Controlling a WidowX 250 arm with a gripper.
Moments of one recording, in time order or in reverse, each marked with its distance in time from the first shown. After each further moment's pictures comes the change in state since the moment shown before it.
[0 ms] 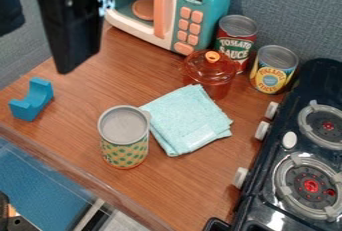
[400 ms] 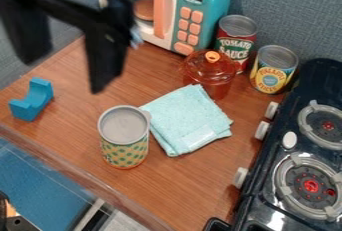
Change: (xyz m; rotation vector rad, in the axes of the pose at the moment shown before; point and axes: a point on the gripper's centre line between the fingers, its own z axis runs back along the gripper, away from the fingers) arm 0.026 0.005 -0.047 0.031 0.101 0.091
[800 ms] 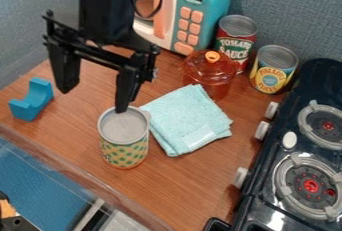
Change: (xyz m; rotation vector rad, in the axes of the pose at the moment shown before) arm 0.042 0.019 -0.064 0.059 0.087 0.127
